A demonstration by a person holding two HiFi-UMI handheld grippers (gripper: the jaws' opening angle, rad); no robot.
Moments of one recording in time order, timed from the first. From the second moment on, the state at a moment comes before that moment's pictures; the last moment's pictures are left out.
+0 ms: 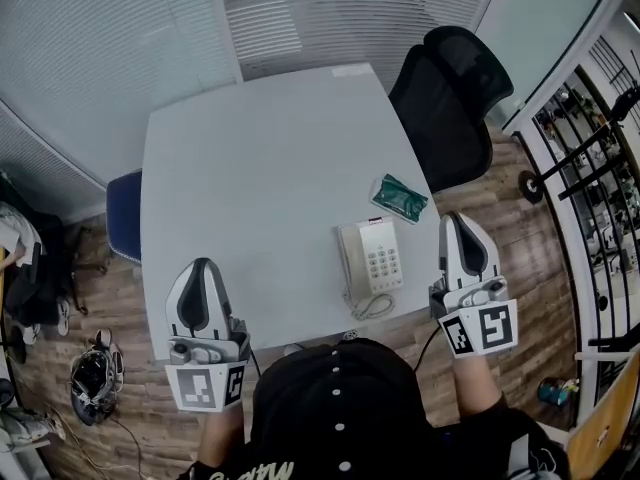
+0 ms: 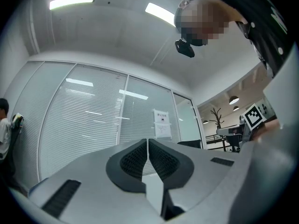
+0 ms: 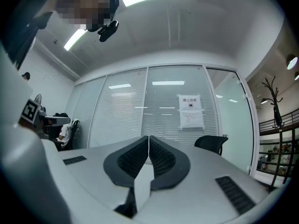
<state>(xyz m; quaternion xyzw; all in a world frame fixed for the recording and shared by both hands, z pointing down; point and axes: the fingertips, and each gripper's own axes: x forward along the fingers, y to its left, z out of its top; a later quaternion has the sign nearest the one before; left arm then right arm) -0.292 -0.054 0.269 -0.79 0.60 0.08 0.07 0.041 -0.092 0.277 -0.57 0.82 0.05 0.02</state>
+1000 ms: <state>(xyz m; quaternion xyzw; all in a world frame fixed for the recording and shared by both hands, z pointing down) -0.289 -0.044 0.269 -0.79 0.61 0.08 0.07 0.026 -0.097 0.285 -0.54 0.84 0.04 0.02</state>
